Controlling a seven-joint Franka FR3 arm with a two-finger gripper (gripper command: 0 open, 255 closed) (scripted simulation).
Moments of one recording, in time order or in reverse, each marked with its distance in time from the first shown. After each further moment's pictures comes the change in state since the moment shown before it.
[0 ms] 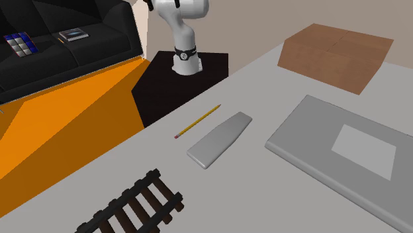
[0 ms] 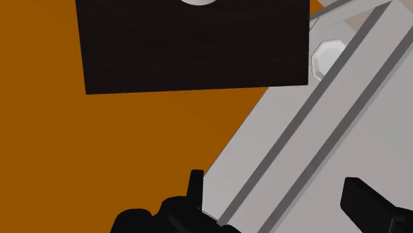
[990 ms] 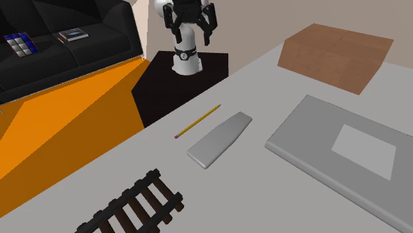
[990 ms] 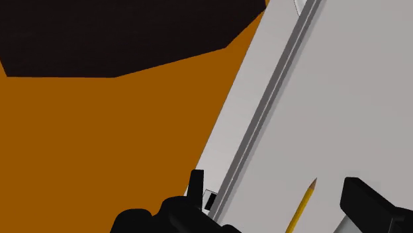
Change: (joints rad) arm 0.022 0.373 0.234 0.108 0.082 0.331 0.392
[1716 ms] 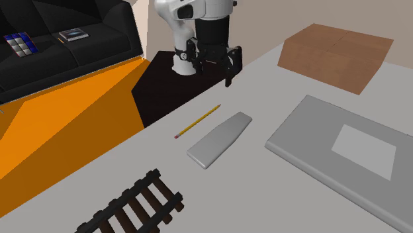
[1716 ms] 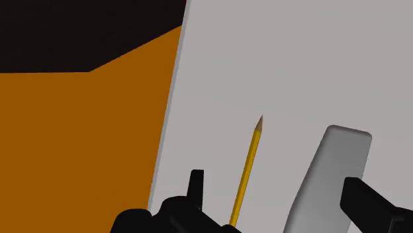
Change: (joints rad) arm 0.012 0.418 0.111 0.289 -0.127 0.156 0.366
